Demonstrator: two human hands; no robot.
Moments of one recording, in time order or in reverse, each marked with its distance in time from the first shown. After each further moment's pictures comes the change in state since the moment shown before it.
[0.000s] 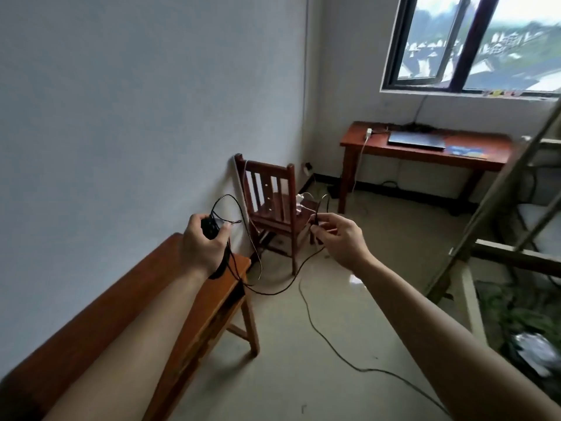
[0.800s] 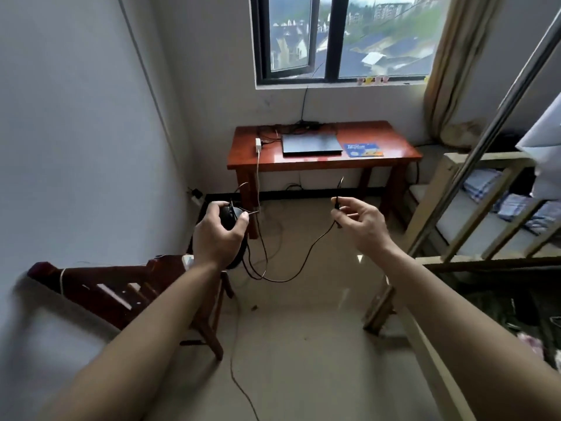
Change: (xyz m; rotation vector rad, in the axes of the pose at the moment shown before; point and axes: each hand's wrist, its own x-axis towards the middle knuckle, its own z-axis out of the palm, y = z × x) left_hand 0.353 0.176 0.504 -0.178 -0.449 0.268; right_hand 0.443 0.168 -0.239 -0.060 0.512 0.160
